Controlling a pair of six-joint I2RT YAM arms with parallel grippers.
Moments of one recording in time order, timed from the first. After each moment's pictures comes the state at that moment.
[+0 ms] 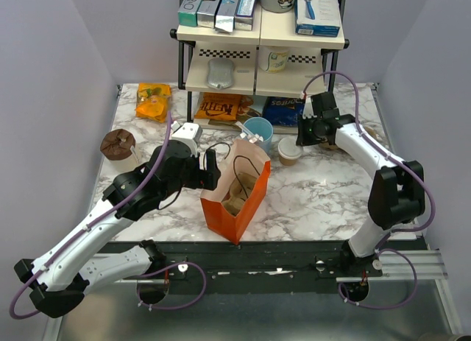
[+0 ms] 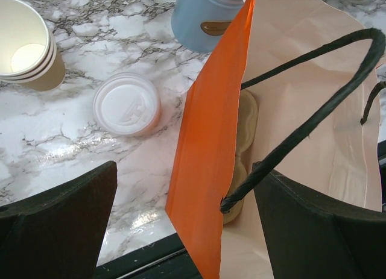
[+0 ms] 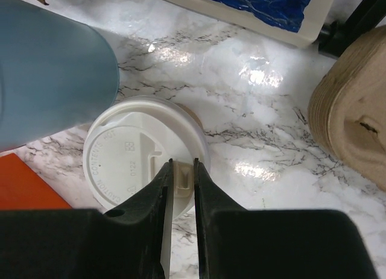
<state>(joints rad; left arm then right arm) -0.82 0.90 1.15 -0.83 -0.25 -0.48 0.26 1.69 1.31 -0.54 -0.11 0.04</state>
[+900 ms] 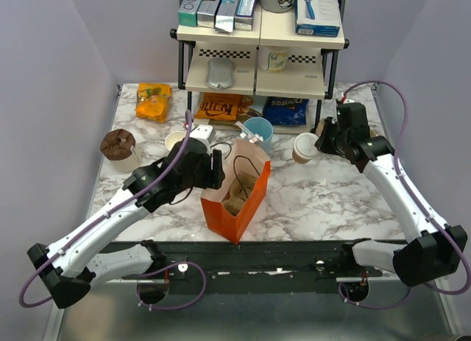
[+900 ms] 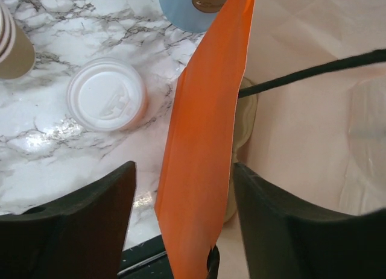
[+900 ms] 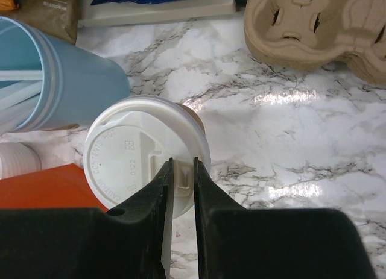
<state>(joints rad) -0.82 0.99 1.10 -0.78 -0.20 -0.49 0.26 1.25 1.16 -0.64 0.09 0.36</state>
